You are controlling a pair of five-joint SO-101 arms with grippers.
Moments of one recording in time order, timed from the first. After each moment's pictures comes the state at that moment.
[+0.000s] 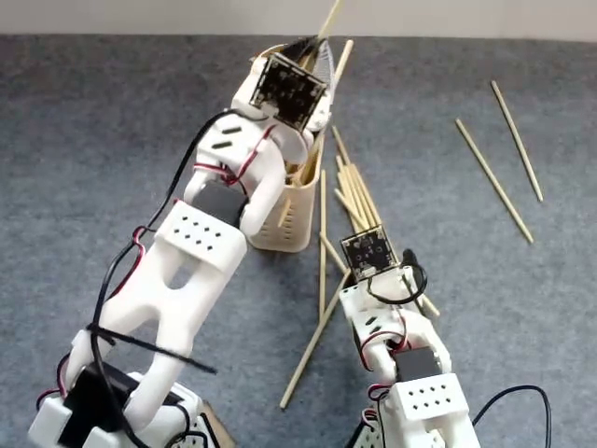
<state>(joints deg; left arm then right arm) 20.4 -16.0 23.7 0.9 -8.5 -16.1 -73.9 94.4 25.2 16.7</state>
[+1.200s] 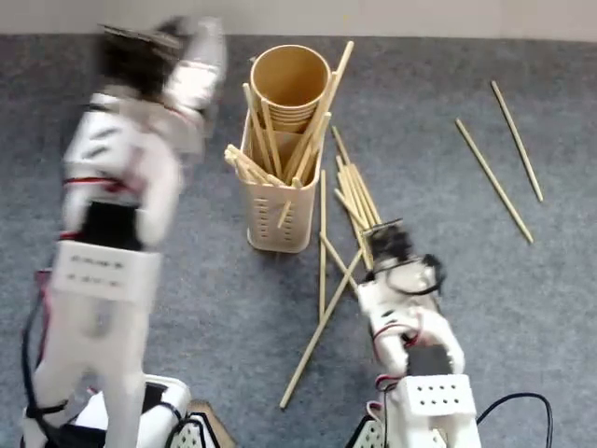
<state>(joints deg) -2.7 -34.4 16.6 27.7 3.9 -6.2 -73.9 89.8 30.5 14.2</state>
